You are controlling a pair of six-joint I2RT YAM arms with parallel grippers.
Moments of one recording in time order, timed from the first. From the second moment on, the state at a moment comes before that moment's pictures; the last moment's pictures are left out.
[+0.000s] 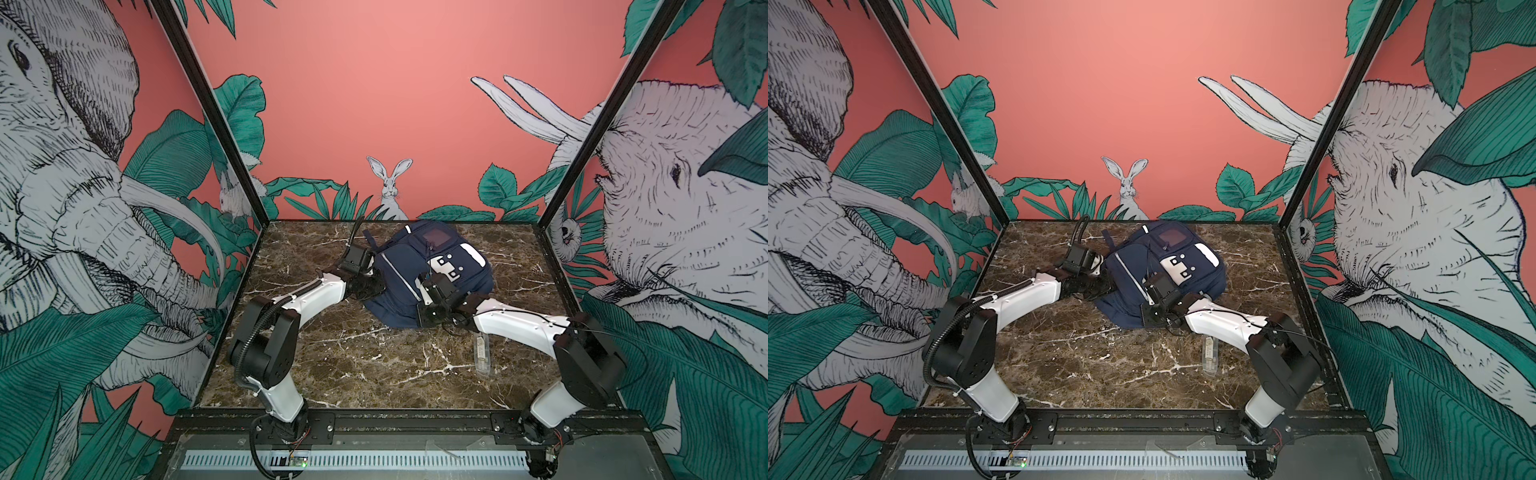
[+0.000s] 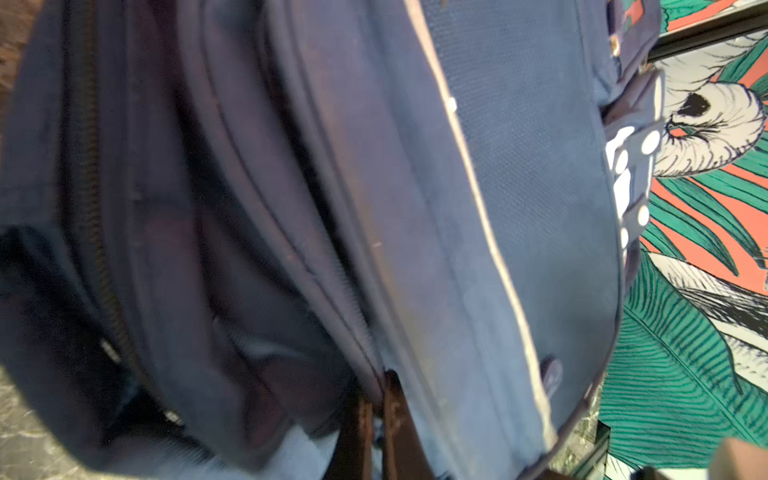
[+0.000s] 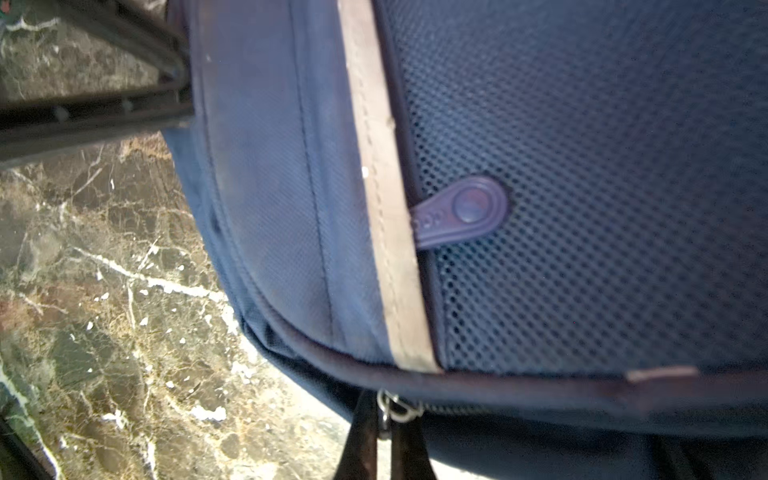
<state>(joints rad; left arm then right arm) -0.49 1.69 1.12 -0.35 0.30 -0.73 0.79 1.63 1.00 -0.30 -0.07 0.44</state>
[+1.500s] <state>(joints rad) -0.55 1.59 1.03 -0.38 0.25 -0.66 0.80 1.76 1.15 -0.26 -0.19 0.59</state>
